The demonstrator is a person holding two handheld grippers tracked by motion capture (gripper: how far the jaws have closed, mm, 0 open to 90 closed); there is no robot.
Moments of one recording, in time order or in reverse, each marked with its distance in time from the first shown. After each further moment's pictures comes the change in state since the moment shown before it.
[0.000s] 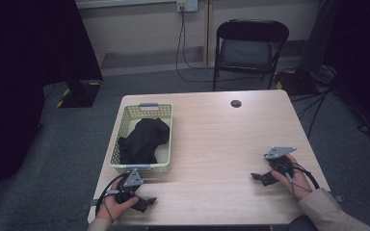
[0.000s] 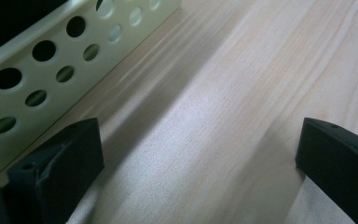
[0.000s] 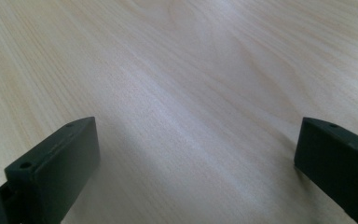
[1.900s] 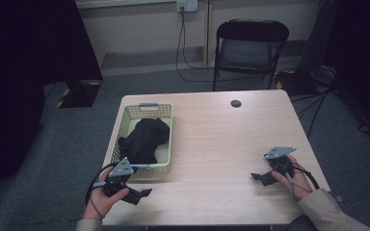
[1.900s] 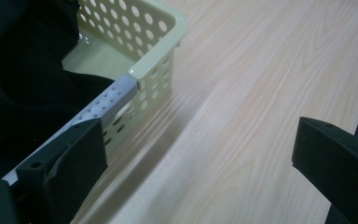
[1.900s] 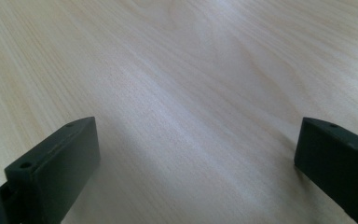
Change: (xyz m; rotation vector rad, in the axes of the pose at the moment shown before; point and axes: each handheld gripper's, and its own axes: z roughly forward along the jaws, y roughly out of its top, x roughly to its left) left arm -0.001 0.044 -0.063 -0.106 -0.042 -0.023; right arm 0.000 0.000 0.000 0.000 0.000 0.000
